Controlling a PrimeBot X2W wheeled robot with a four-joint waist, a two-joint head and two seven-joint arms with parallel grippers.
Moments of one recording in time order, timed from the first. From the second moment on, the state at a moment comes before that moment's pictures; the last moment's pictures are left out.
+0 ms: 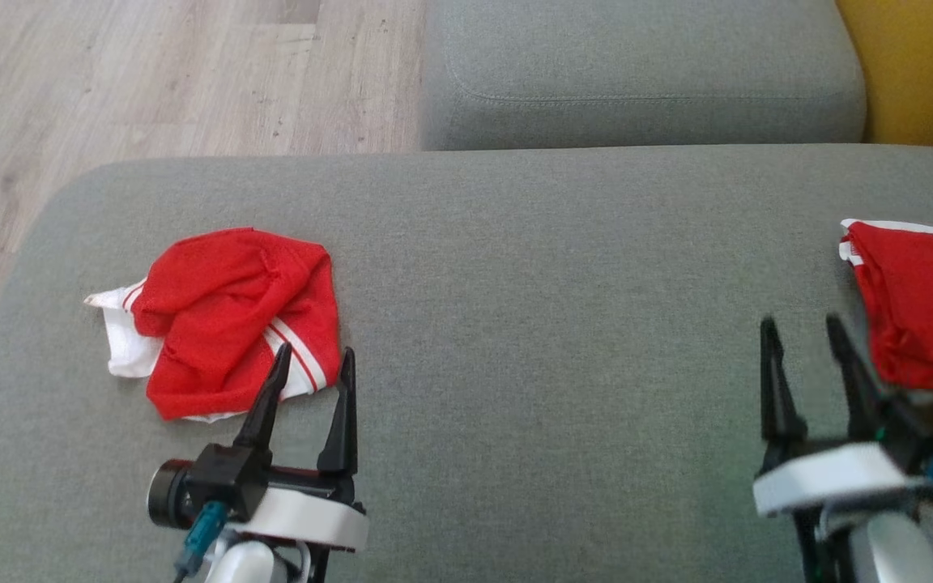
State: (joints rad) left arm -0.09 0.05 -0.28 0.27 -0.23 -0.03 -0.25; right arm -0.06 -0.05 -0.03 0.22 0.11 0.12 -0.21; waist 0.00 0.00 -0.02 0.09
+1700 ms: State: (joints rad) left arm -0.03 0.05 -0.24 0.29 -0.20 -0.04 -0.26; right arm 0.10 -0.04 0.19 0.22 0.19 0.12 -0.26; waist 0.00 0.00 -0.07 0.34
